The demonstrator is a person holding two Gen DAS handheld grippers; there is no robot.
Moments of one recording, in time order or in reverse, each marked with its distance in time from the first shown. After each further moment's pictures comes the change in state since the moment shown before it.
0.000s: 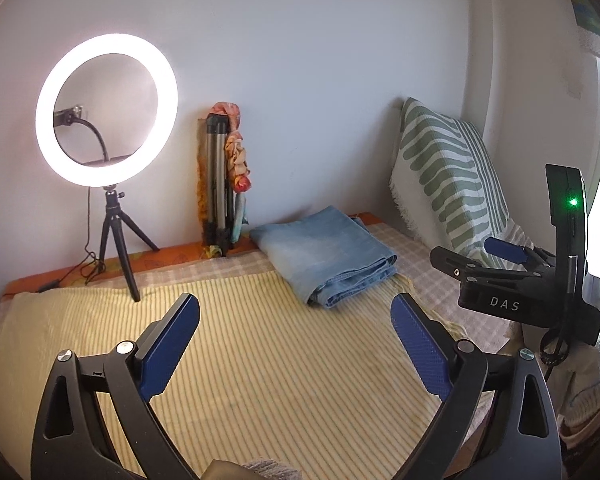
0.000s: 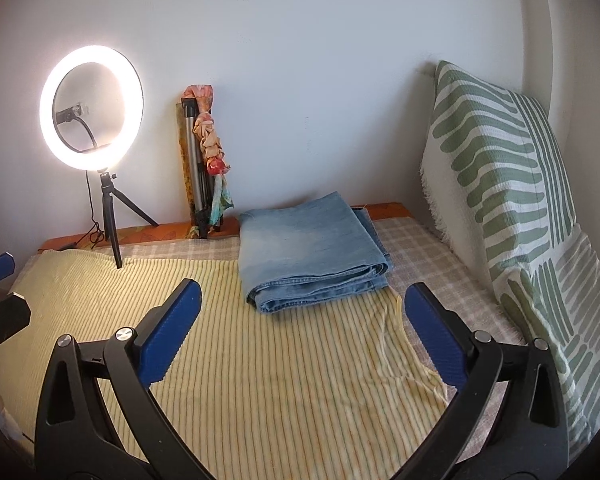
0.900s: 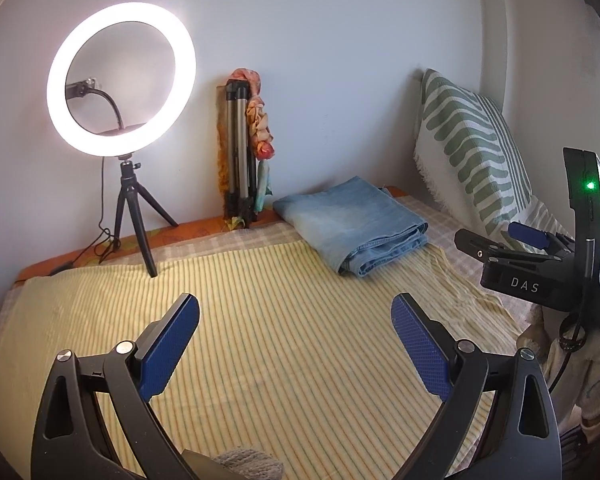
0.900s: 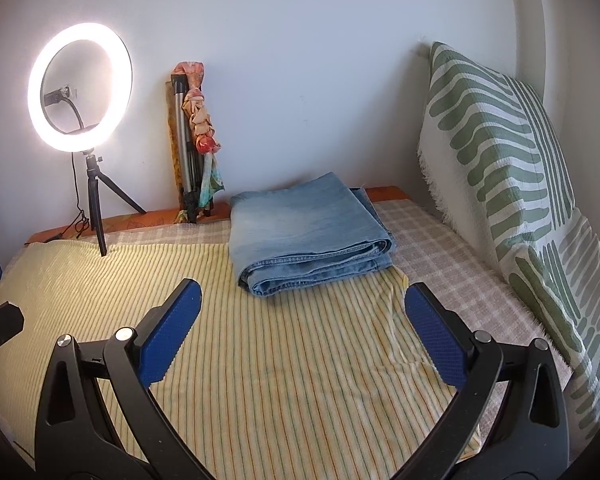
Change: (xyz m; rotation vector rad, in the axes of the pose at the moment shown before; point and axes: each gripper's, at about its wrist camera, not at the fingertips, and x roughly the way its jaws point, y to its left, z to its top) left arm 0.026 0.018 -0.037 0.025 0.057 0.061; right arm 0.030 0.006 -0.037 0.012 0.000 -0.037
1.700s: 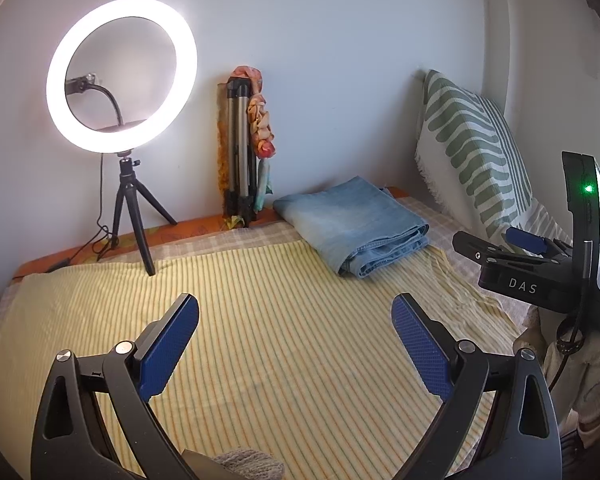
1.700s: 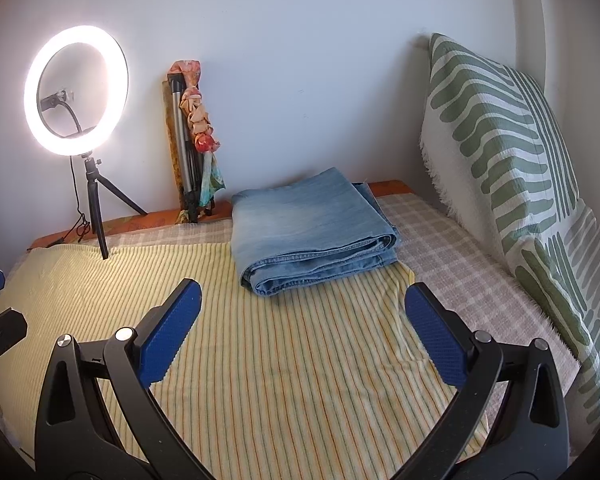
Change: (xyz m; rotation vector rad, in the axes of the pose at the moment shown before) left arm 0.002 0.002 0.002 -0.015 0.000 -0.006; right arm 0.009 -0.001 0.000 0.018 0.011 0.013
